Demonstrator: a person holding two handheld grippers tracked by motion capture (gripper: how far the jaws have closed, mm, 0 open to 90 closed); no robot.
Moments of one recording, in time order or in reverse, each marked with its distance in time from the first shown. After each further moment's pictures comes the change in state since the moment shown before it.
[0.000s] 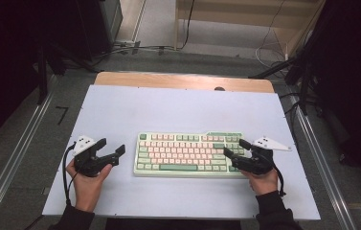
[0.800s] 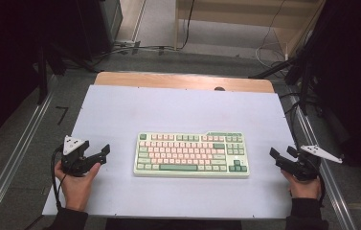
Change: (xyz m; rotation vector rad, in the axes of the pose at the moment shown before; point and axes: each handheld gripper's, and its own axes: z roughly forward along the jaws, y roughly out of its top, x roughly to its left) left arm 0.030 -0.009 -0.003 0.060 0.186 -0.028; right arm -0.101 -0.034 -0.060 -0.019 -0.304 0.180
